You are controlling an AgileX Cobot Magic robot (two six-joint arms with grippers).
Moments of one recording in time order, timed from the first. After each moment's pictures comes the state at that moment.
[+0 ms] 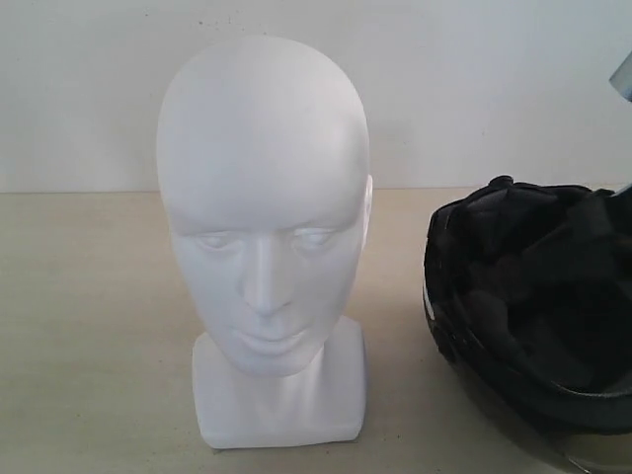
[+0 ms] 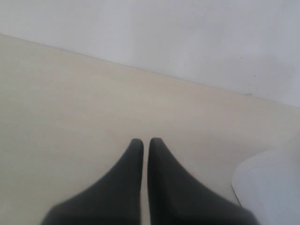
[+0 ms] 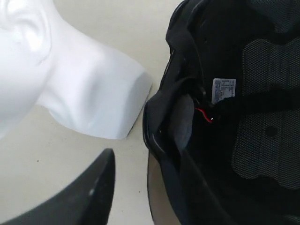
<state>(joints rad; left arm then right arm) -0.01 0.00 0.00 -0.03 0.28 -0.20 0.00 1.16 -0.86 0.76 0.93 -0.69</state>
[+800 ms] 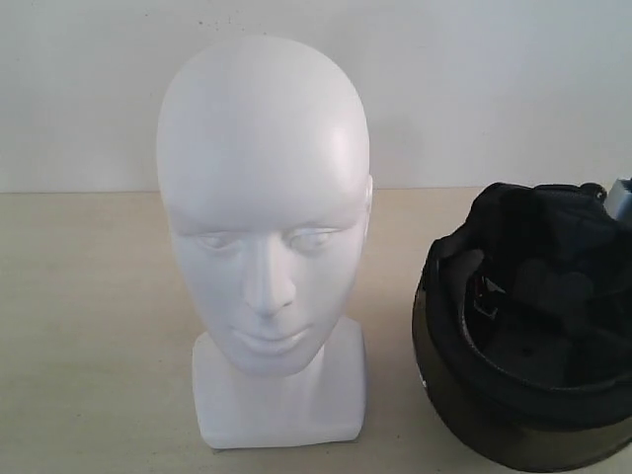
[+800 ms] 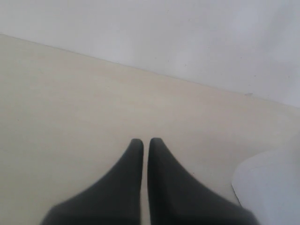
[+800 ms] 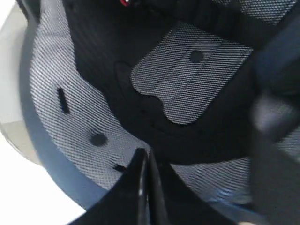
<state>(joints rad) -0.01 0.00 0.00 -0.03 0.28 -0.20 0.00 1.25 -0.68 0.55 0.71 -0.46</state>
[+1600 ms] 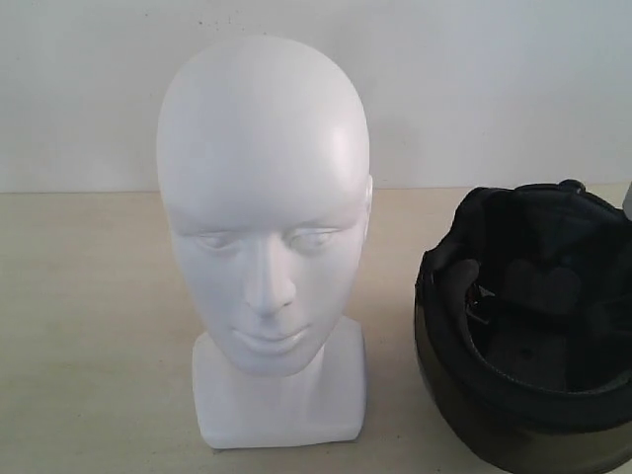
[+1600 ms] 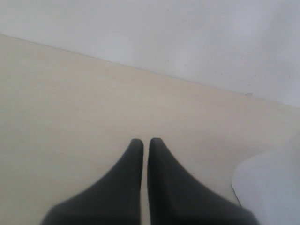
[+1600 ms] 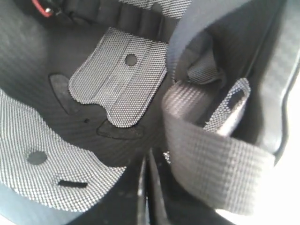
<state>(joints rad) -0.01 0.00 0.00 -0.03 0.28 -0.20 0.00 1.26 -0.70 0.29 0.68 -0.28</state>
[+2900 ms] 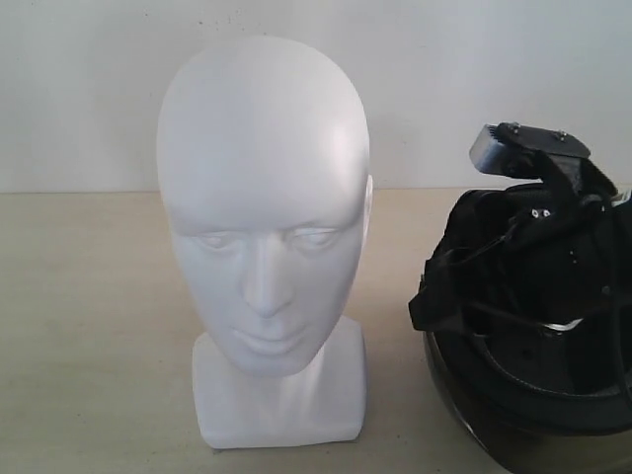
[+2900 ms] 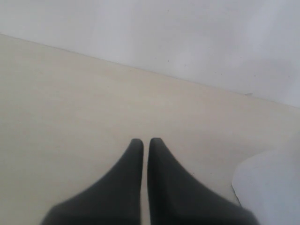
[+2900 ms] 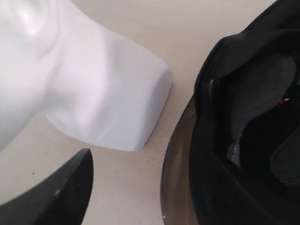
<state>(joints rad) -0.01 0.00 0.00 -0.03 0.28 -0.20 0.39 1.27 -0.79 0.63 0.58 -0.39</state>
